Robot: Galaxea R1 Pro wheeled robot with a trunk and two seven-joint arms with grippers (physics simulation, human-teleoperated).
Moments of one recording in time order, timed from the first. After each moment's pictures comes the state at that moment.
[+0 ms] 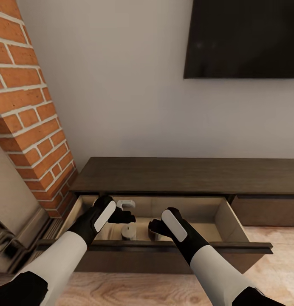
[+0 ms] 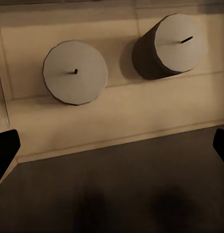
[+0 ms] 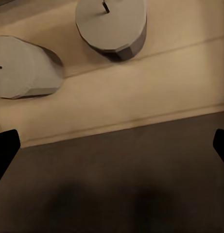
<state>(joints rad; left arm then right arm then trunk) -0.85 -0.03 -0.39 -0.76 0.59 1.00 0.19 -0.76 0.17 0.43 -0.76 -1.07 0.70 -0.80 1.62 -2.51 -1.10</state>
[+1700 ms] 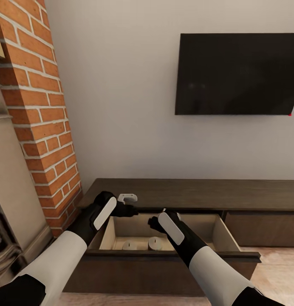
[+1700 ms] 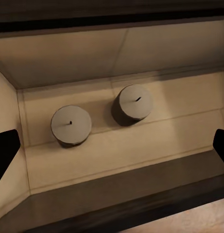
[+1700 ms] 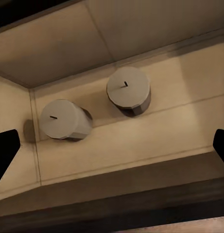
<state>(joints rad) -0.84 -0.03 -0.39 -0.87 0.59 1.00 0.19 -0.76 0.17 0.50 -0.76 -1.06 0.54 -0.80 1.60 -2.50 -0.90</state>
